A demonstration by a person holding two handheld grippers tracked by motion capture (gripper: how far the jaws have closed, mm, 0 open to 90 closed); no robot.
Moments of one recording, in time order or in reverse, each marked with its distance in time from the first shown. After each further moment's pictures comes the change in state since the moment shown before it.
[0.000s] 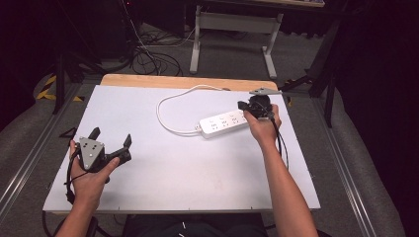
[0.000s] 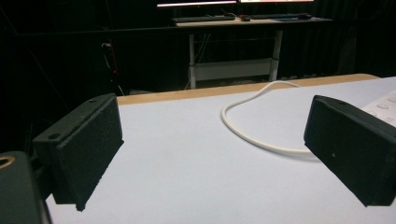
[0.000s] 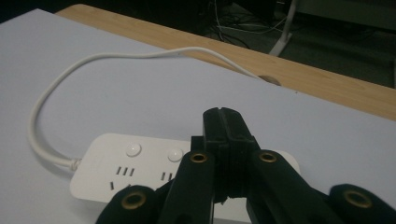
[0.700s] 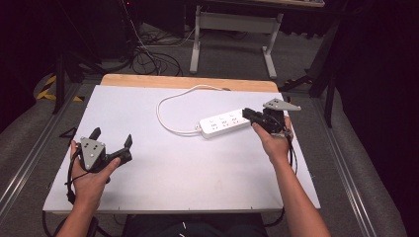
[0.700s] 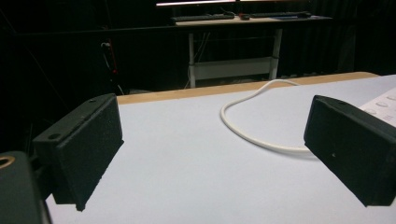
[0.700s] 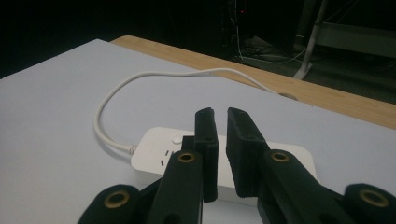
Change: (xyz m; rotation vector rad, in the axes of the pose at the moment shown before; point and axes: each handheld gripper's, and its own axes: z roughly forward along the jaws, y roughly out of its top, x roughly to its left) left arm -0.002 0.000 0.000 0.002 -0.003 0.002; right arm 0.010 -0.024 -0.055 -0.135 0.098 -0.024
